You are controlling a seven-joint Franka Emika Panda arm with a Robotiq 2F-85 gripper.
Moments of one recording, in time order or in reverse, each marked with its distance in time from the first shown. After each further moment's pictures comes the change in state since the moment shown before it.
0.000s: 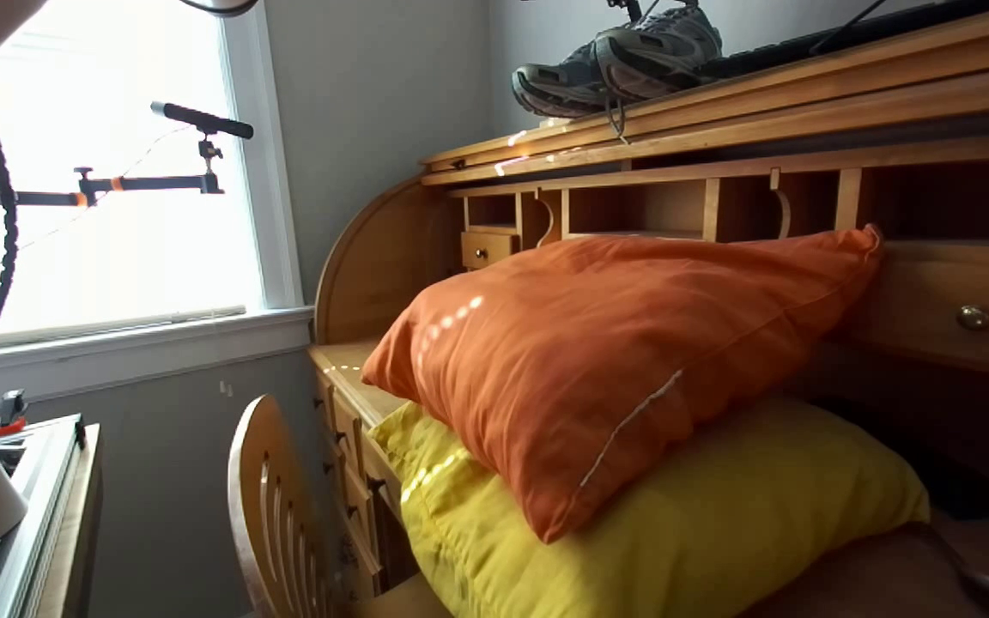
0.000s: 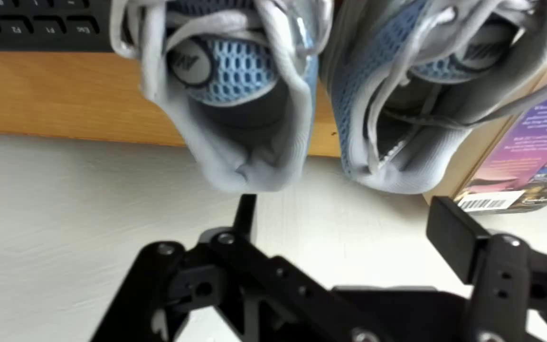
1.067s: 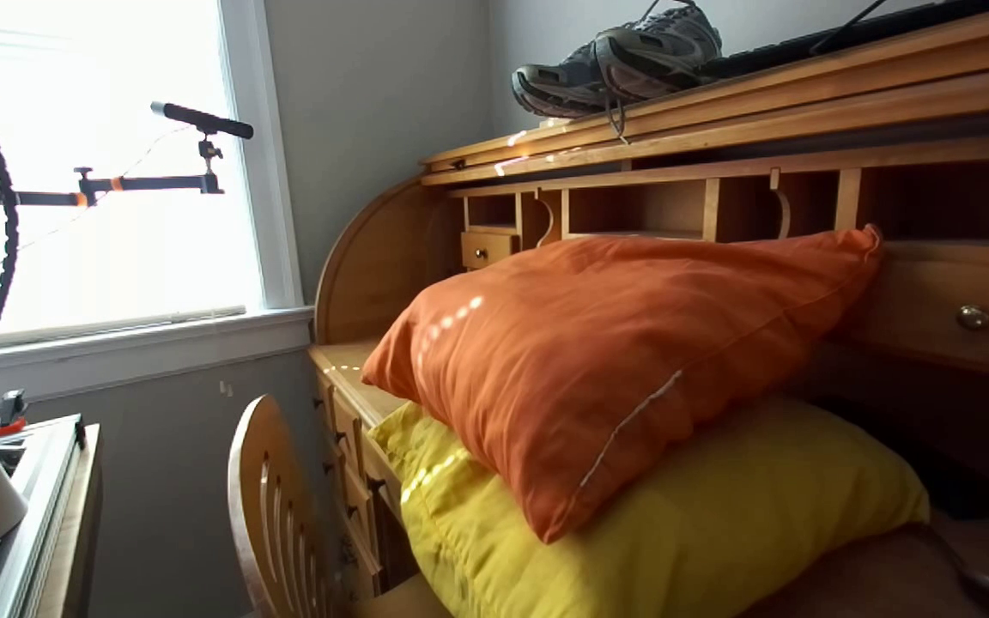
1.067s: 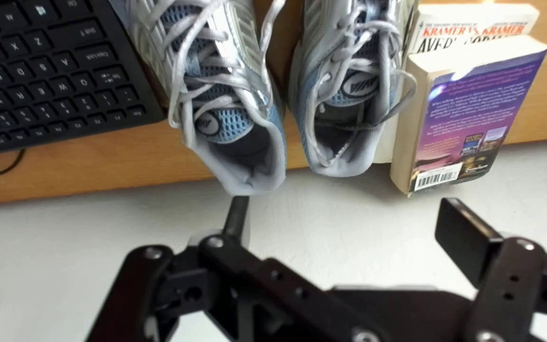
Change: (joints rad) arm -0.019 -0.147 0.000 0.009 0.002 -0.251 0.198
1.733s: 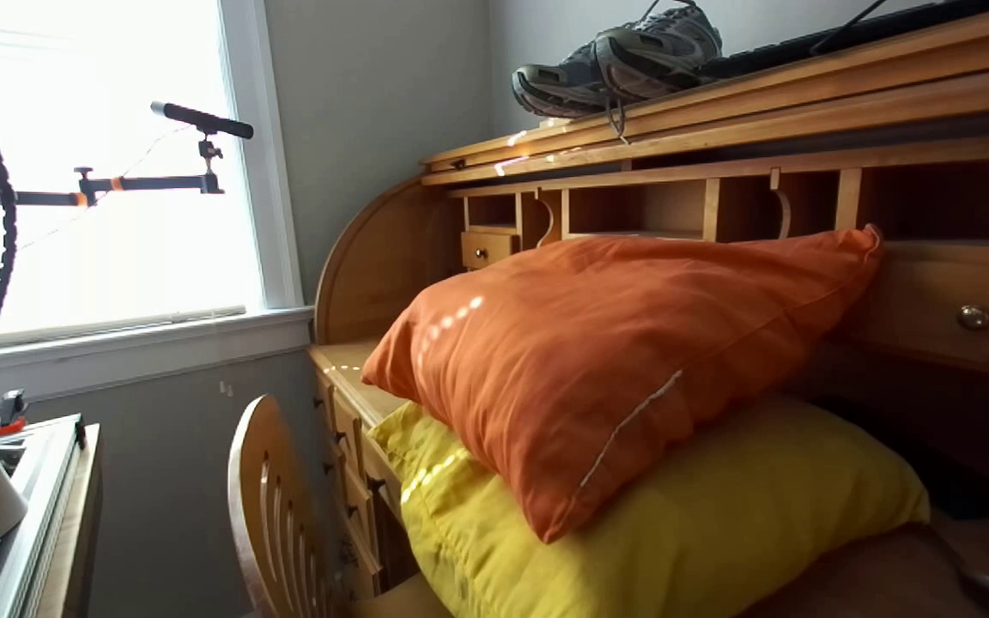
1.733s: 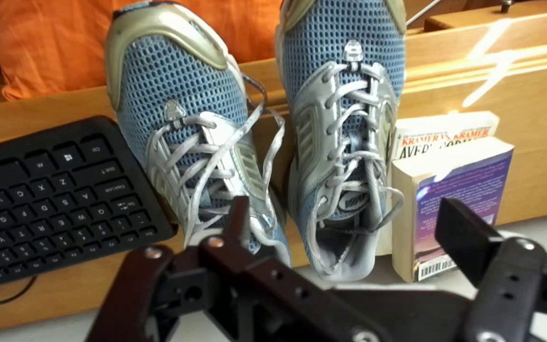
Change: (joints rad) arm -0.022 -0.064 0.000 -0.083 0.034 -0.199 0.044
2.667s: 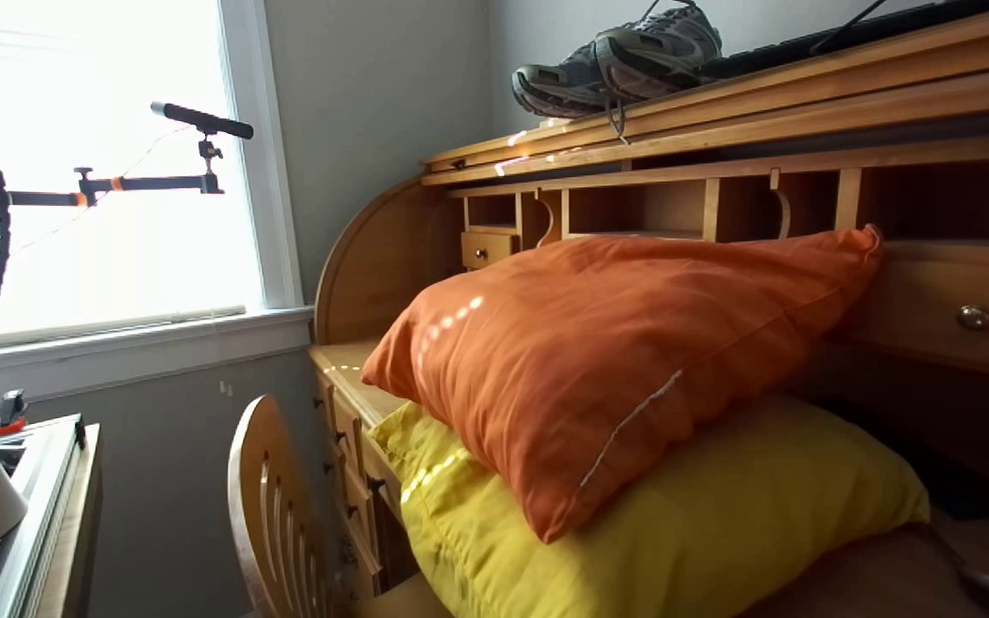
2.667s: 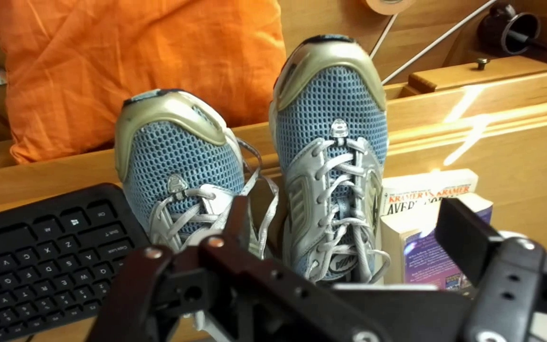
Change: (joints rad) arm 0.002 -0.162 0.000 -0.241 0.008 -0.015 -0.016
